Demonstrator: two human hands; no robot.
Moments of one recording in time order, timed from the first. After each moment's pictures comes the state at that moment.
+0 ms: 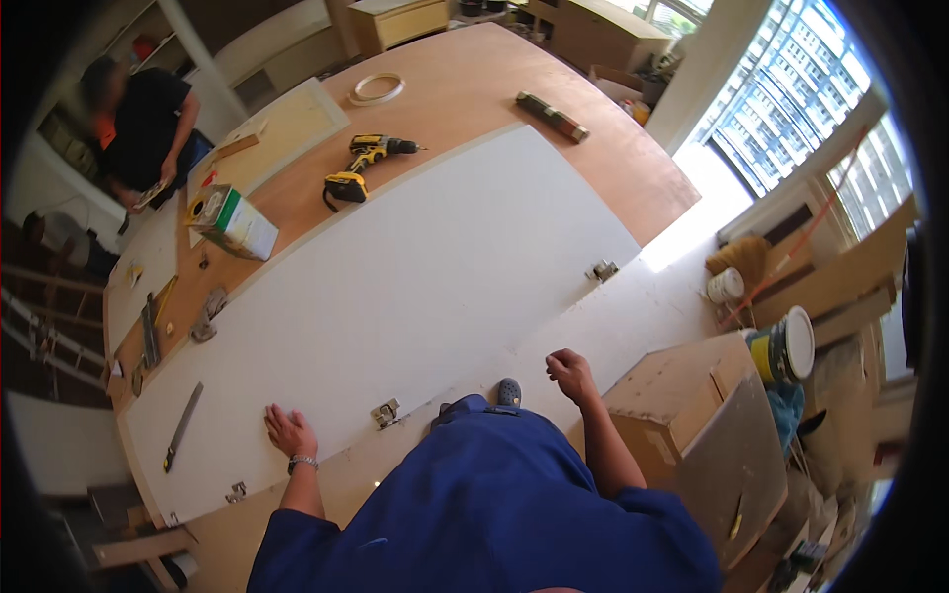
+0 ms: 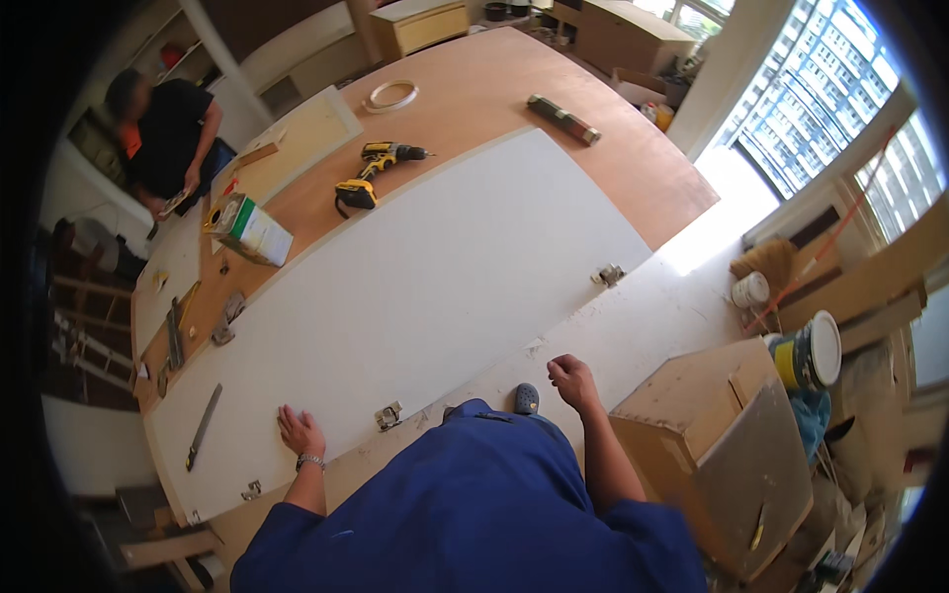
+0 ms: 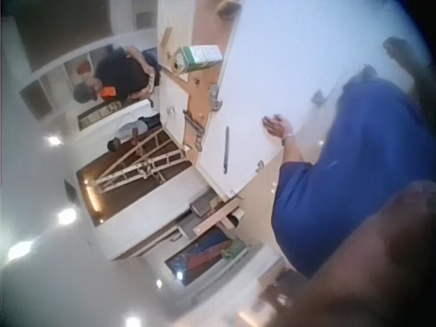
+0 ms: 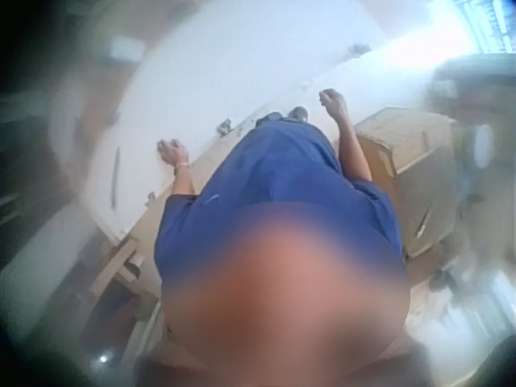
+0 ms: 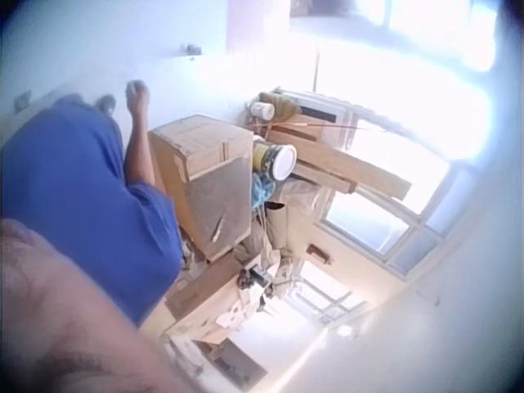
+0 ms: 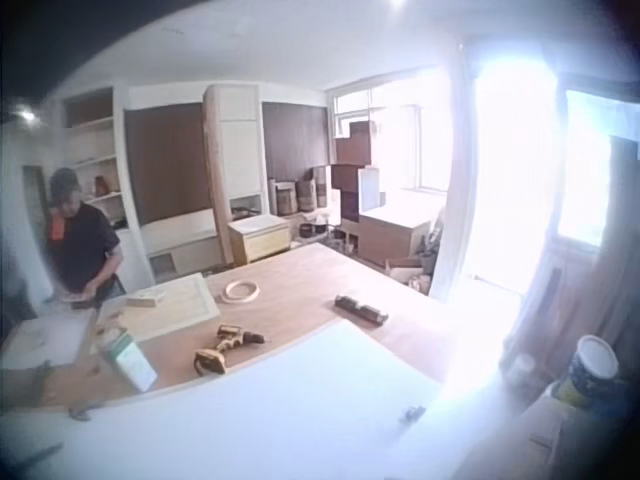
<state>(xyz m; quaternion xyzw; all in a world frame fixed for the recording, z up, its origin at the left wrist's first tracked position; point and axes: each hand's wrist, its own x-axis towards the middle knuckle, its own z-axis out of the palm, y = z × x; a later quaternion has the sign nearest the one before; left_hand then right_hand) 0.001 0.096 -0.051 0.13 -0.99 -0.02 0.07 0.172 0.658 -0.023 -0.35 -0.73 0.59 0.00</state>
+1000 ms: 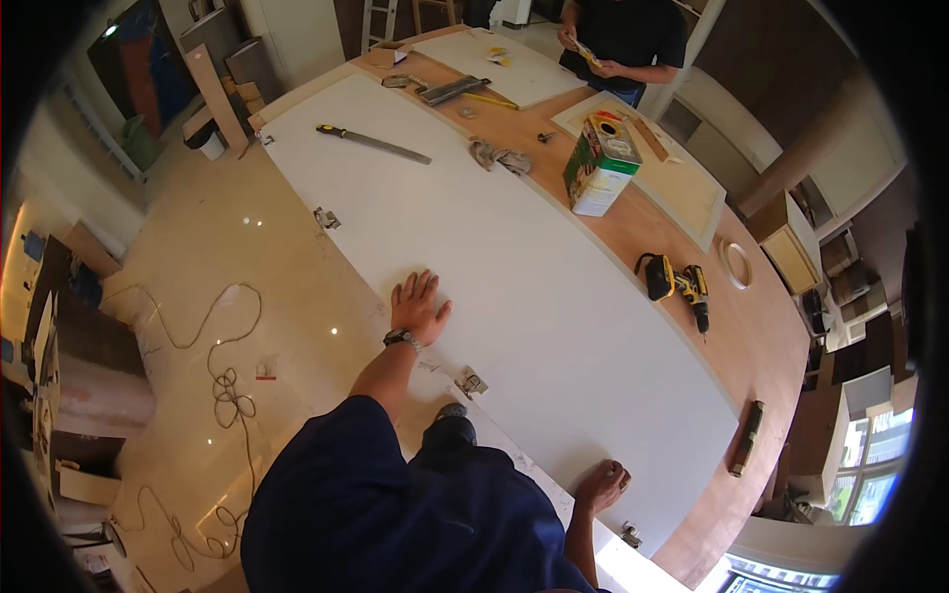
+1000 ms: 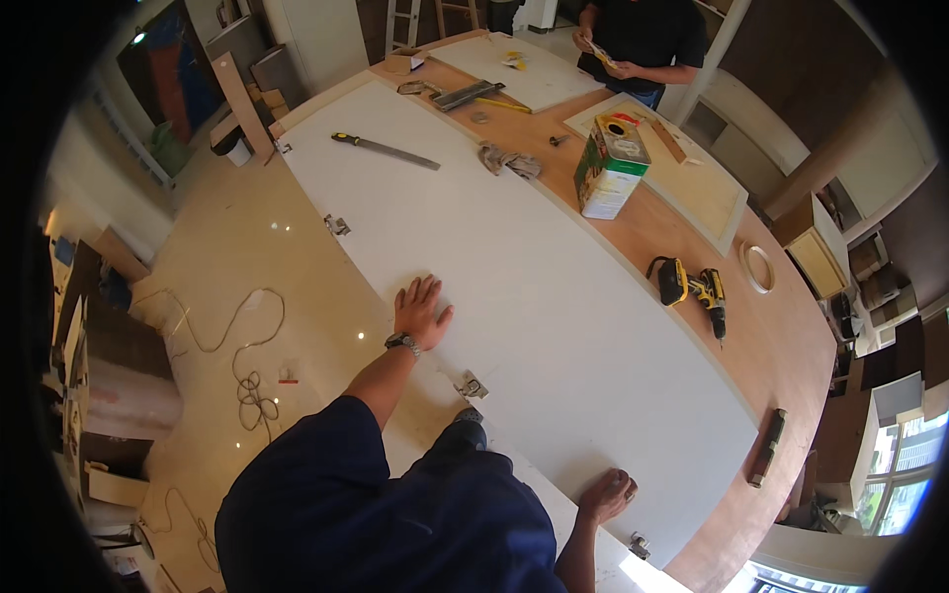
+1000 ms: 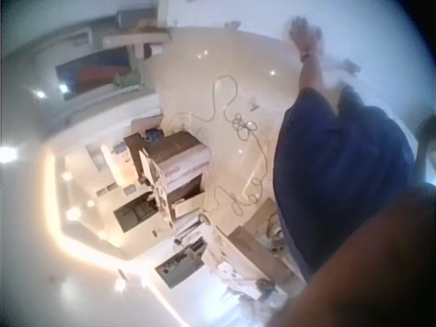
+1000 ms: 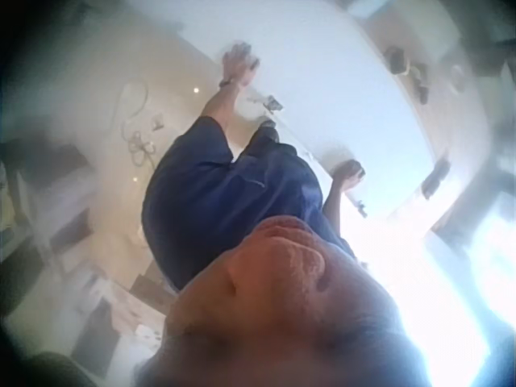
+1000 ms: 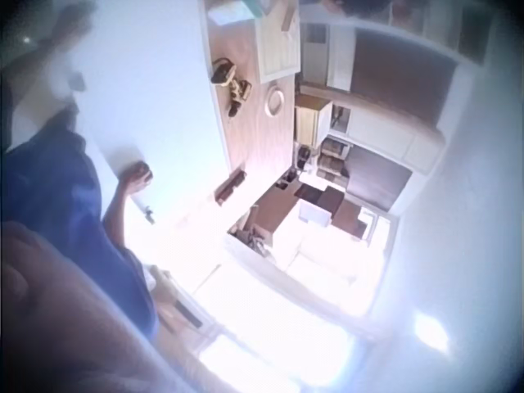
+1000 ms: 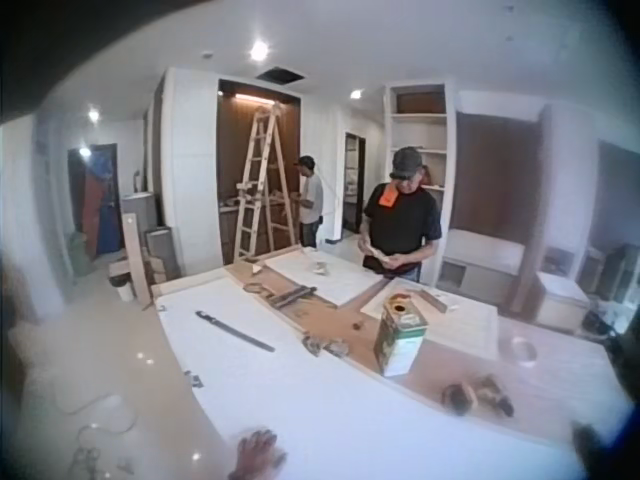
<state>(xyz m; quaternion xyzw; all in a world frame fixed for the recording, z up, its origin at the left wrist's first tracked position) 0.042 0.172 -0.019 0.32 -0.94 -0.09 0.10 0.014 0.657 -0.016 -0.08 -0.97 0.21 0.10</state>
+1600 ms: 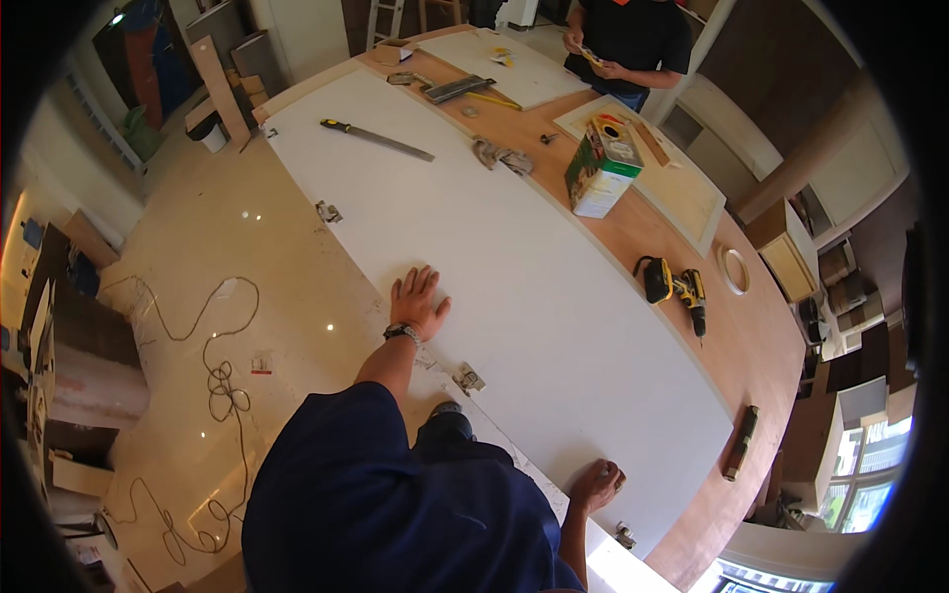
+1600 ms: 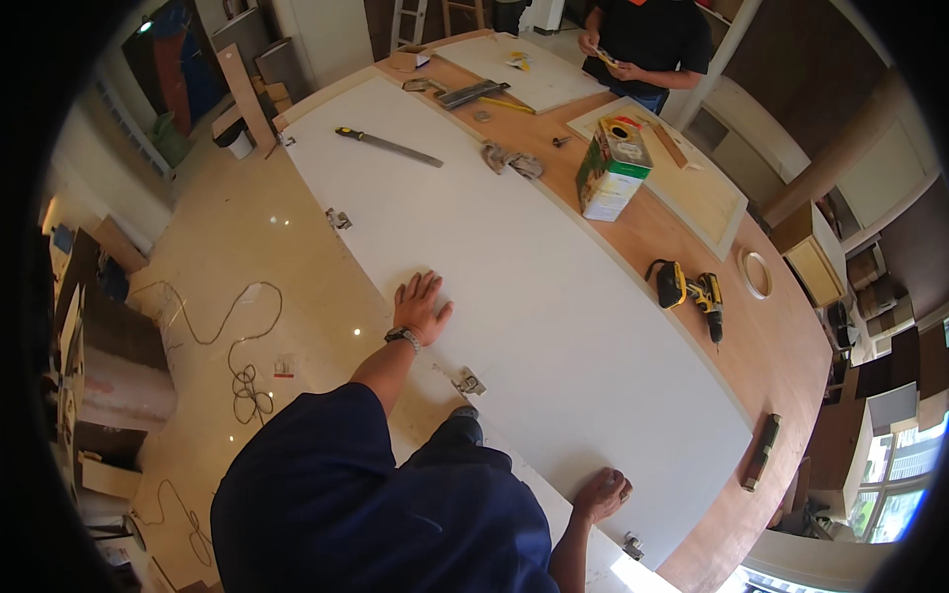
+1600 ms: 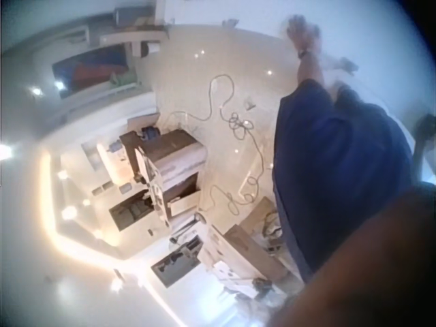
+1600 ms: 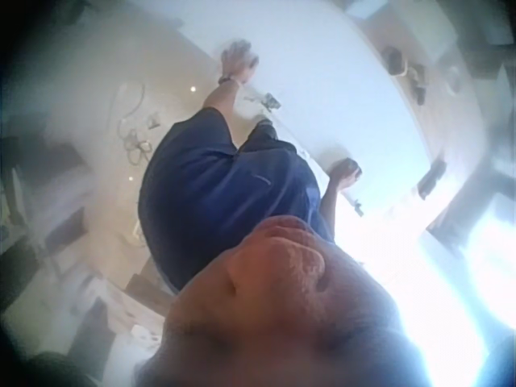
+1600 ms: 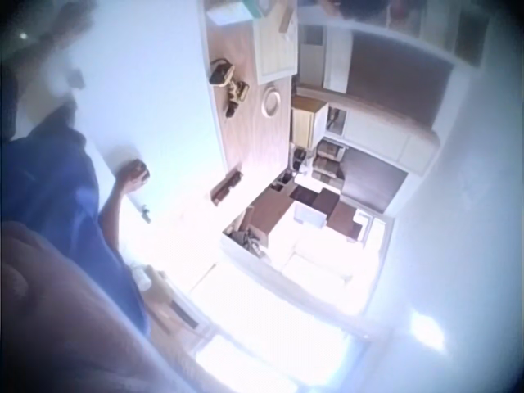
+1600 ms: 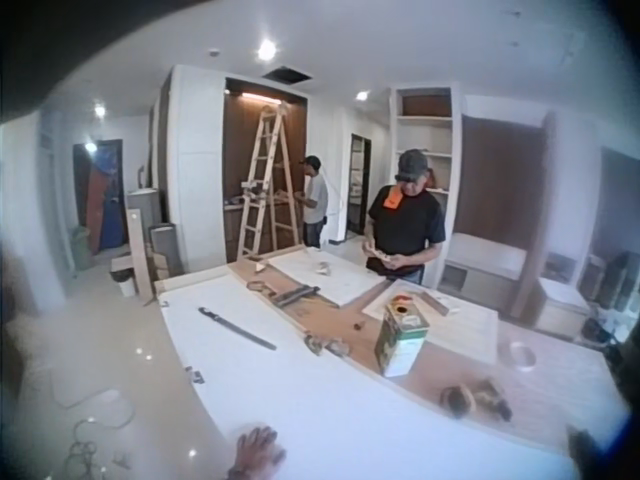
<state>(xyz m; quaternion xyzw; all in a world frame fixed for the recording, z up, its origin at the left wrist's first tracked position) 0.046 0.171 -0.016 0.33 -0.94 -0.09 0.09 0.016 0.653 -0.017 -0.07 -0.97 0.21 0.13</state>
